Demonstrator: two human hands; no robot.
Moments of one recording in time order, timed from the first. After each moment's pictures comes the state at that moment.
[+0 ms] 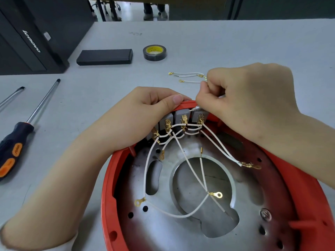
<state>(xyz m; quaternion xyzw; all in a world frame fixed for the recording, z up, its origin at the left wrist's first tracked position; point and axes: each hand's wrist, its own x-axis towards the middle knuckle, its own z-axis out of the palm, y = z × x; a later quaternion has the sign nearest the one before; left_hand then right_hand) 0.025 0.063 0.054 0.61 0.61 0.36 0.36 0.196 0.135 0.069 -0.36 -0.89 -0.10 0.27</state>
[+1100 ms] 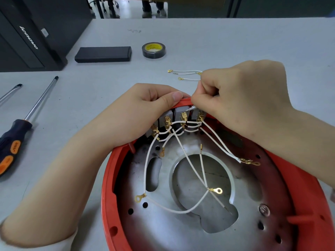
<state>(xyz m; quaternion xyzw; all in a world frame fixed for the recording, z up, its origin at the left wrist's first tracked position) 0.025 0.063 0.054 0.60 0.61 0.37 0.36 0.193 0.142 0.061 -0.32 -0.88 -0.14 0.32</state>
